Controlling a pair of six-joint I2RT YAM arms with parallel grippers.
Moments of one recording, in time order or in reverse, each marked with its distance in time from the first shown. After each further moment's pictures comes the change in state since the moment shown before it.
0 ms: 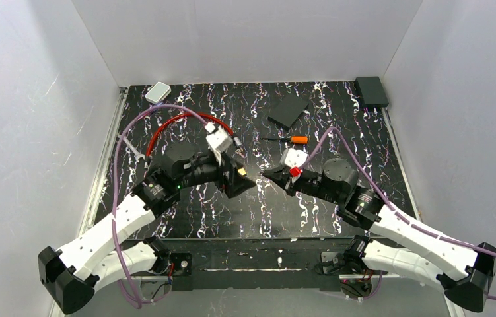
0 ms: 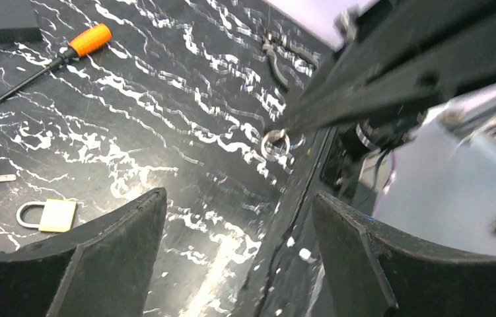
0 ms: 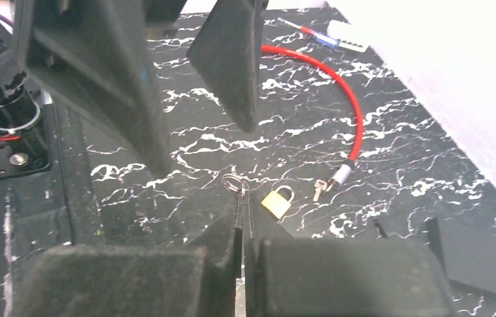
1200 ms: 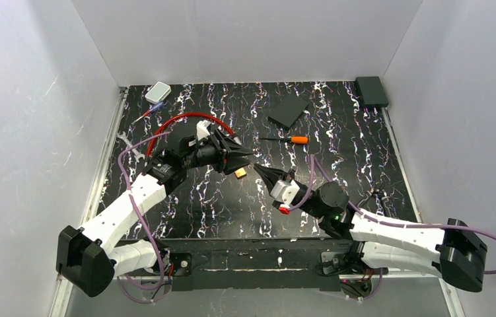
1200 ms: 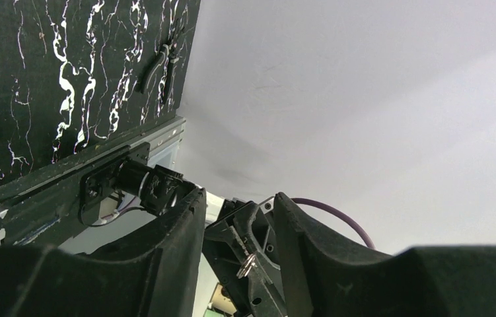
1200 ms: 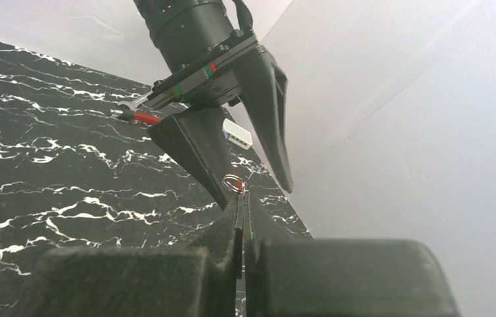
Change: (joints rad) left arm 0.194 0.211 0.076 0.021 0.085 -1.311; right arm 0.155 0.123 -0.293 0.774 0.209 -0.448
